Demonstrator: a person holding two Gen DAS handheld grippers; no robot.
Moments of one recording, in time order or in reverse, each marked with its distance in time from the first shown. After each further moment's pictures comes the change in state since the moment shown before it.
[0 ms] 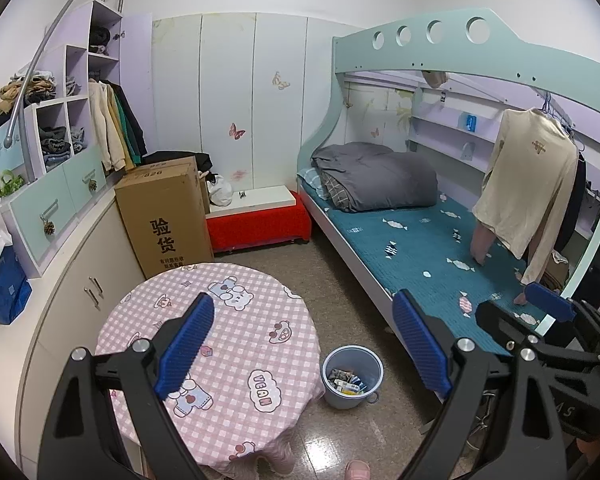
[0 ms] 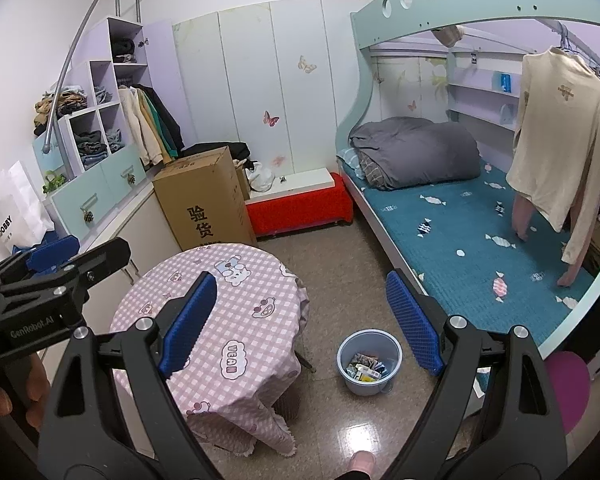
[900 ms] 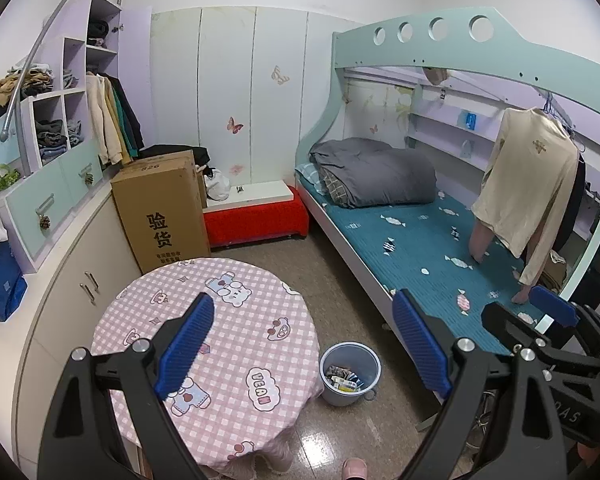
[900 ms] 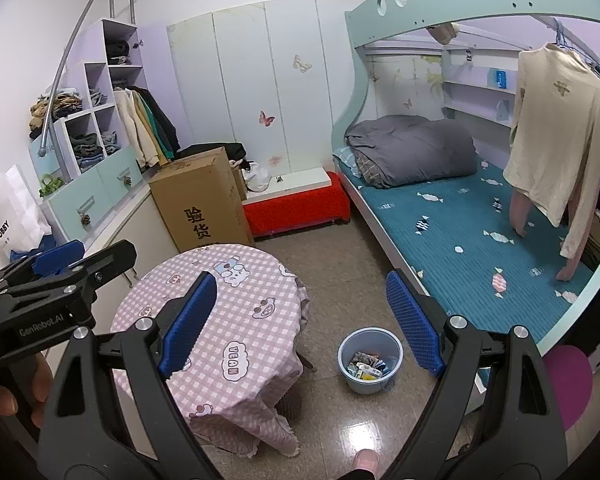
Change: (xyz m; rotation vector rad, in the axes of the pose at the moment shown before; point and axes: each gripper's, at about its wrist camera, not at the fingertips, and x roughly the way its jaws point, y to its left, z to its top) left arm 0.009 0.005 0.002 -0.008 0.023 -0.015; right arm 0.004 0.000 0.003 0.018 0.002 -0.013
